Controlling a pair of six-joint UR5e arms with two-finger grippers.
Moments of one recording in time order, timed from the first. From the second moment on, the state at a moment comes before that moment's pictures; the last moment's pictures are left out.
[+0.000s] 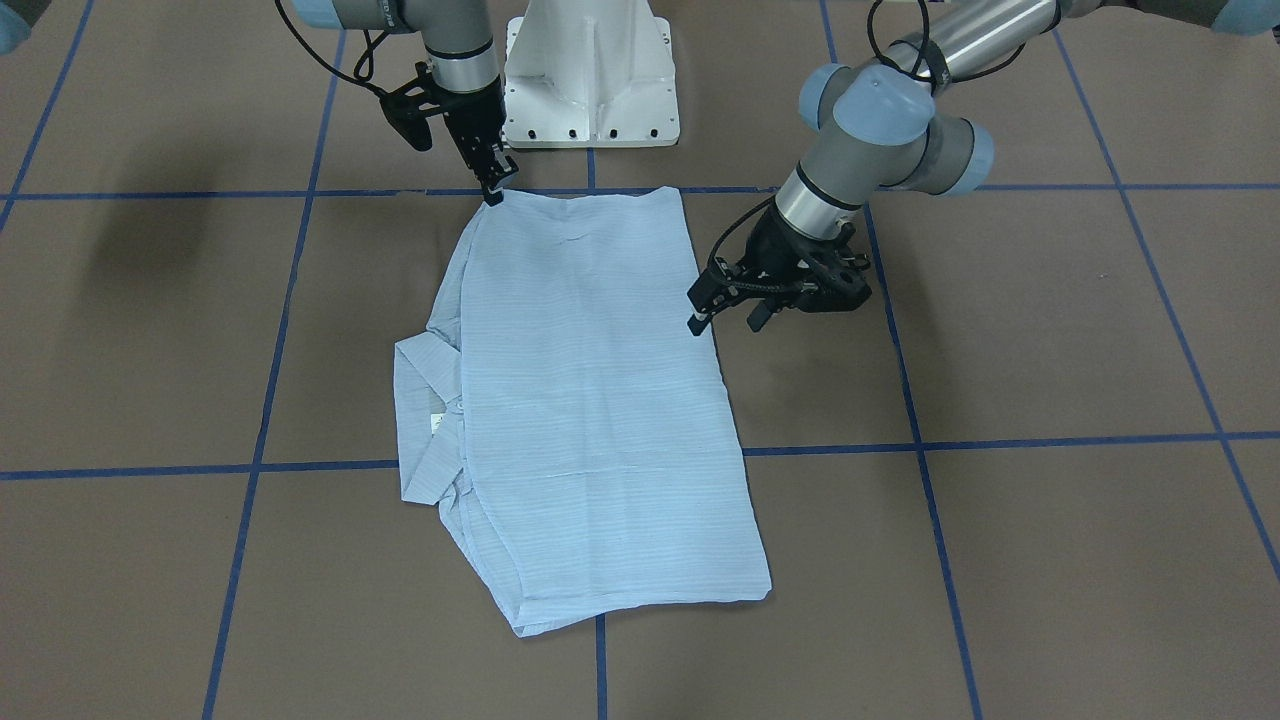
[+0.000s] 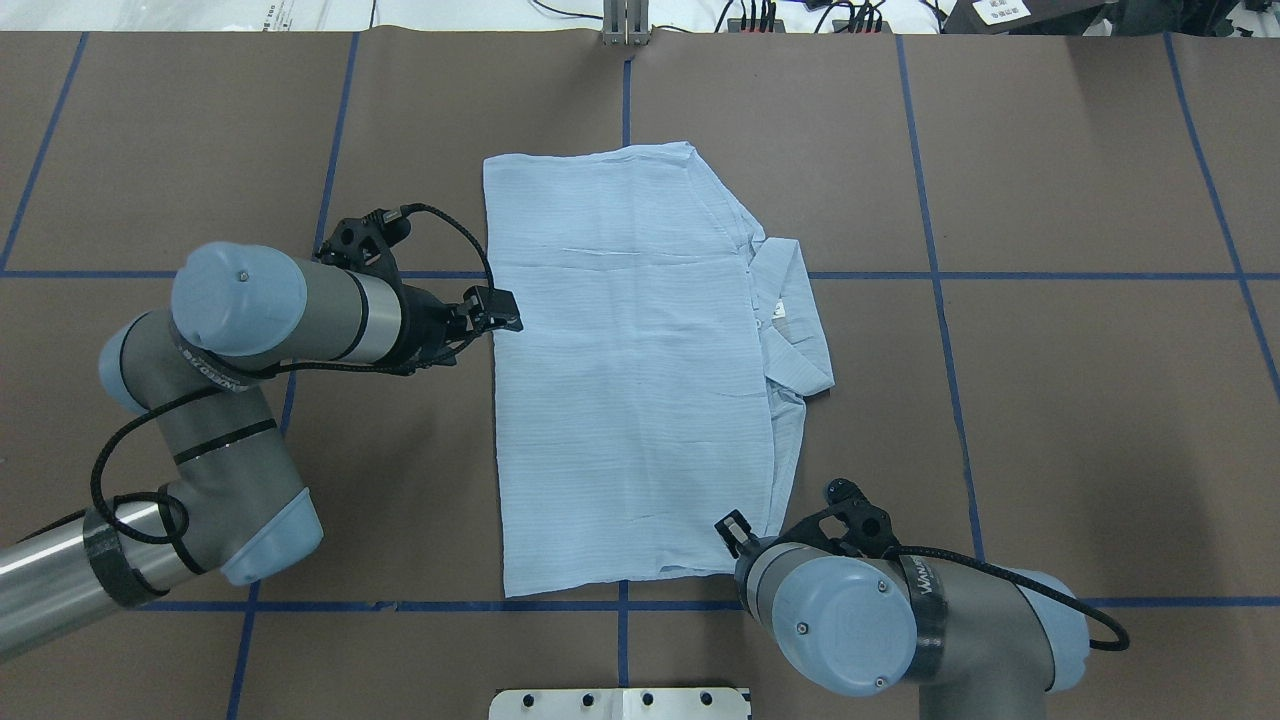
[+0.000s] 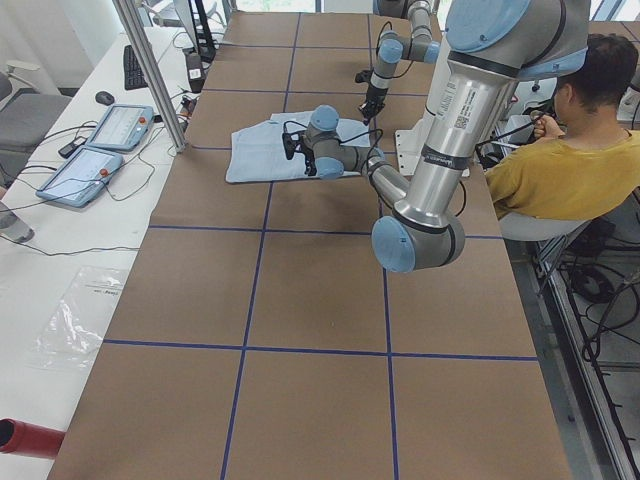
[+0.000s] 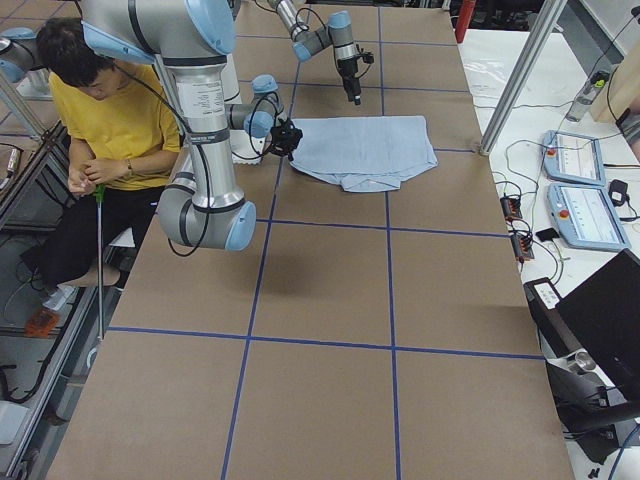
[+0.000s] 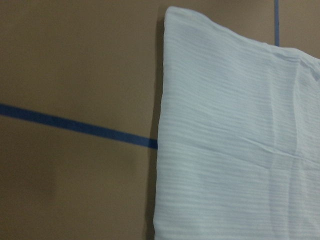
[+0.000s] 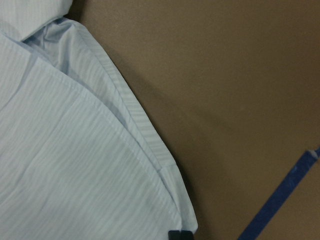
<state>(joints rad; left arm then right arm) -0.54 -1.97 -1.71 -2.26 -1.81 -1.70 0.13 -1.23 2.01 -1.54 1.46 2.43</state>
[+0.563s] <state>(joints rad) -0.23 -1.82 -1.87 -2.24 -1.57 -2.00 0.11 -1.23 2.02 -1.56 1.46 2.43</state>
